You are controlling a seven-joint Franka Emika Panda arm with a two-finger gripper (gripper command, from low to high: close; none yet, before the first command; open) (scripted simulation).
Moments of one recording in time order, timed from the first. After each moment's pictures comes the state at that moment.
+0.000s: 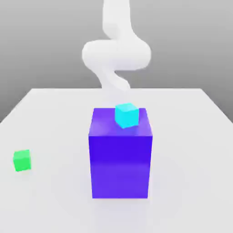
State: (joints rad) arm -0.04 -0.71 0.00 -2.28 -0.01 2.32 0.85
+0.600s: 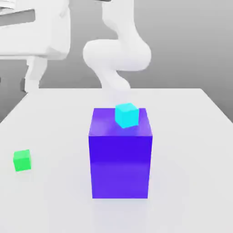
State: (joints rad) arm -0.25 -0.05 -0.07 -2.13 -0.02 2.43 1.21
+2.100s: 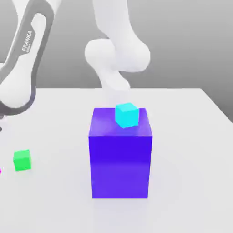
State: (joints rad) arm -0.44 0.20 -0.31 -2.39 0.26 2.58 1.83
